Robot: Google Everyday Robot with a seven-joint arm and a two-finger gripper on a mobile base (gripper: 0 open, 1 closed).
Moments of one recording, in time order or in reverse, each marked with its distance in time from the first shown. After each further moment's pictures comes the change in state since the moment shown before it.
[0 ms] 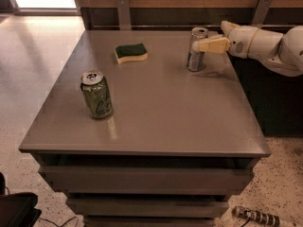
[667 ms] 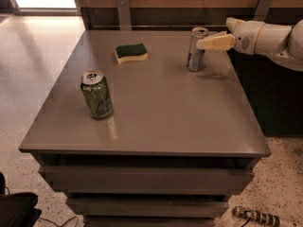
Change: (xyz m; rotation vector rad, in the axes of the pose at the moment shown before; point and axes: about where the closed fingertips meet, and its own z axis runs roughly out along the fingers) arm -0.010 0.002 -0.016 0.025 0.062 -0.024
